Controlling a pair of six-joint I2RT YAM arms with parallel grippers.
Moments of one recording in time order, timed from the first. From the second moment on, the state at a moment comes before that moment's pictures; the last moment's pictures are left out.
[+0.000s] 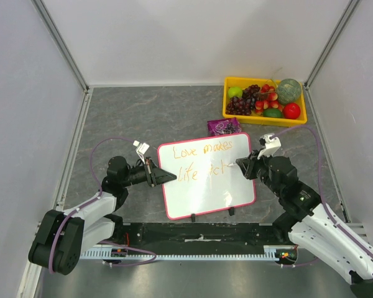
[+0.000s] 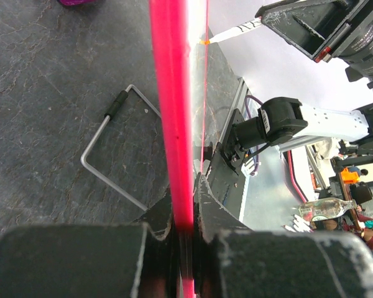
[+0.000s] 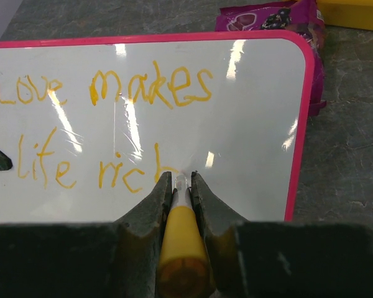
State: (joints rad) left arm -0.29 1.05 0.17 0.69 0.92 -0.73; right arm 0.64 0.60 0.54 -0.27 0.15 0.39
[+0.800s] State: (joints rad) left arm -0.29 1.05 0.17 0.69 0.92 -0.73; right arm 0.64 0.53 0.49 -0.31 0.13 0.43
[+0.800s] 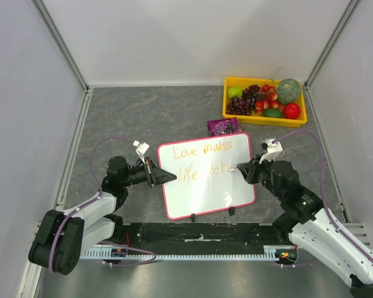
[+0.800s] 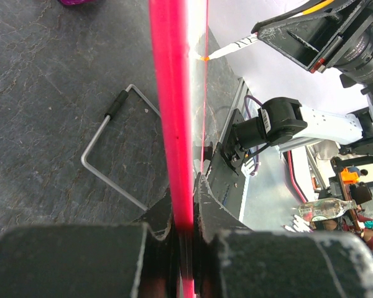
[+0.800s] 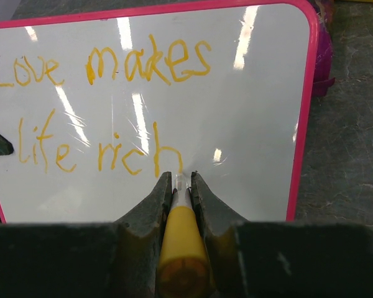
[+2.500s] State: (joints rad) left arm -0.30 1.04 0.17 0.68 0.92 -0.73; right arm 0.64 0.49 0.49 -0.35 0.20 0.45
